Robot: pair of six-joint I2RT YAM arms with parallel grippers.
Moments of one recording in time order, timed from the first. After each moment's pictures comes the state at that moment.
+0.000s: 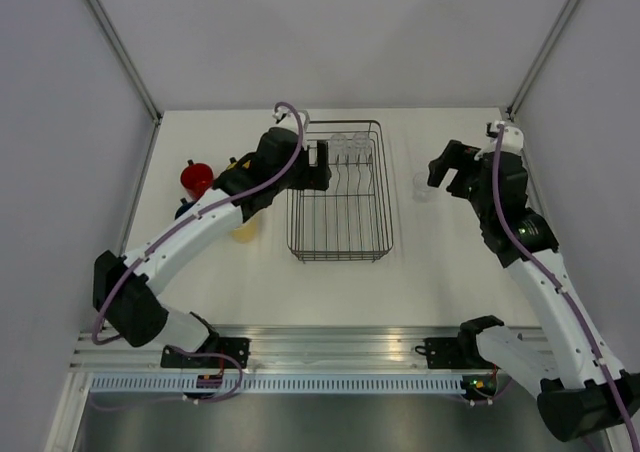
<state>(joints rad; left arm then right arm) -0.67 1.41 1.30 -0.43 -0.18 -0.39 0.25 0.98 1.04 -0.42 0.19 0.38</state>
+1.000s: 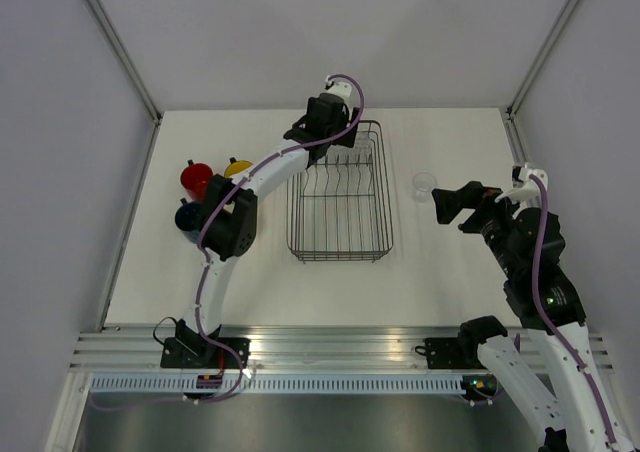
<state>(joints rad) -0.58 2.25 1.96 -0.19 -0.27 -0.09 0.25 0.56 0.87 -0.44 0.02 0.43</state>
